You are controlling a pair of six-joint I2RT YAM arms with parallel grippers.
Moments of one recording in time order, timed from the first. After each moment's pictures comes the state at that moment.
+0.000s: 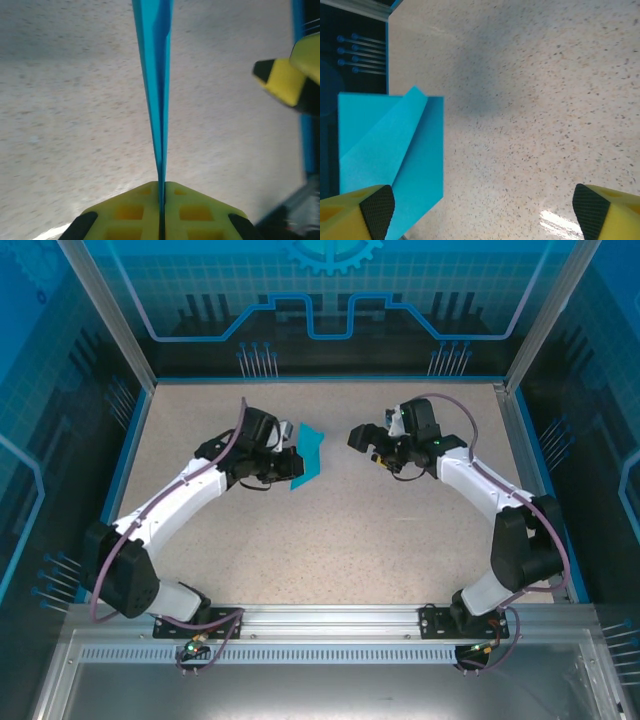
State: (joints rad) left arm -0.46 1.44 1.22 -0.70 0.26 -0.57; right arm 0.33 1.57 1.14 -0.35 -0.47 0.76
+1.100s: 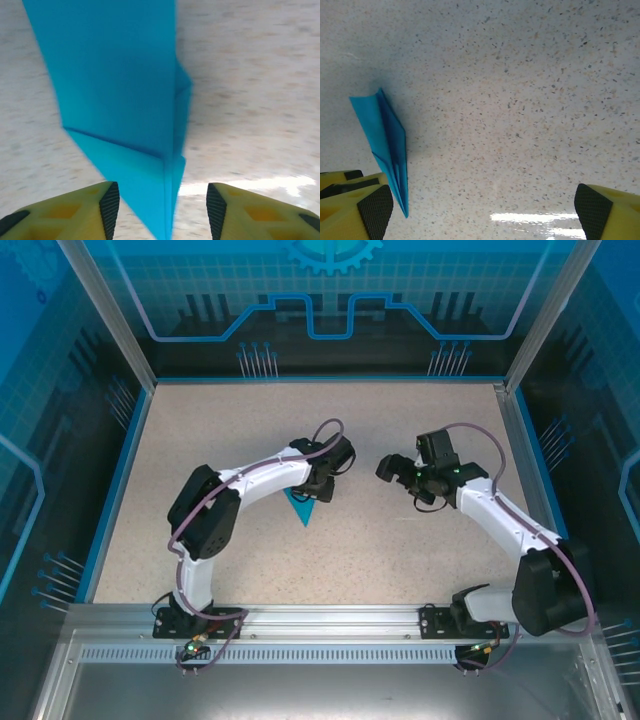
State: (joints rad) left arm -0.71 1.96 1.50 -0.90 -0.20 -0.57; right arm 0.30 1.33 0.90 -0.53 -0.17 0.74
